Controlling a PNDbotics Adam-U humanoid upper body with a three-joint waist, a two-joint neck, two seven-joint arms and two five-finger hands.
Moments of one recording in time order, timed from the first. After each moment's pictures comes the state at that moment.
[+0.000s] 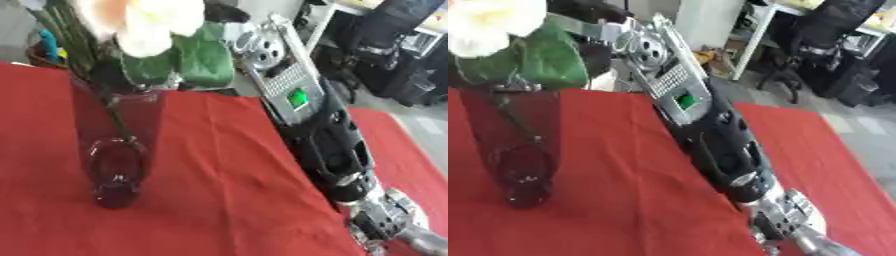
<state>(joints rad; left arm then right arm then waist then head) -0.48 0.08 -0.19 -1.98 -0.11 -0.21 -0.20 -0.92 -0.85 0.03 -1.91 0.22 -0.08 0.72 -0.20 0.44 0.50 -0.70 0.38</state>
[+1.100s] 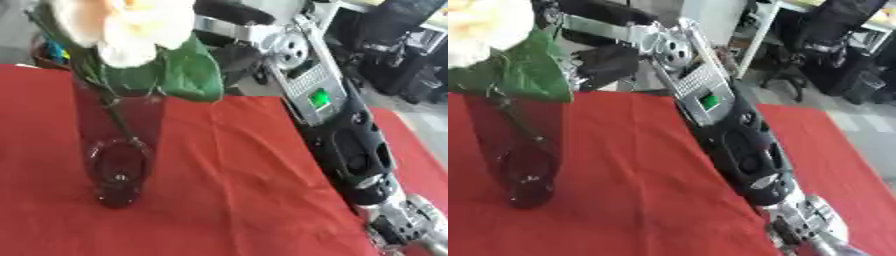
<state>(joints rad) -0.48 0.08 -0.19 -1.98 -0.11 -0.20 -0.20 -0.85 -0.88 -0.03 -1.92 0.19 -0.07 0.72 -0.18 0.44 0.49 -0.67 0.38</state>
